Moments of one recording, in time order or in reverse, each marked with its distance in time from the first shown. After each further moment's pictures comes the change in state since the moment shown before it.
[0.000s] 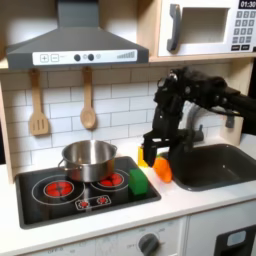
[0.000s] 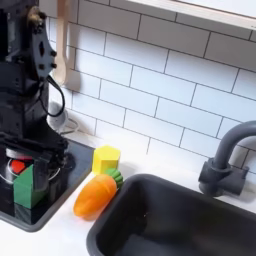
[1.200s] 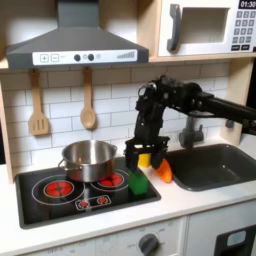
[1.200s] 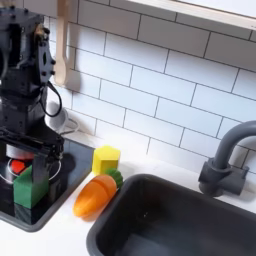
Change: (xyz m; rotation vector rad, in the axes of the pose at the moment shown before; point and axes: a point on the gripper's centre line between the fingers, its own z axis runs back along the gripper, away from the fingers) arm 0.027 0.018 -0.032 0.036 0.039 0.030
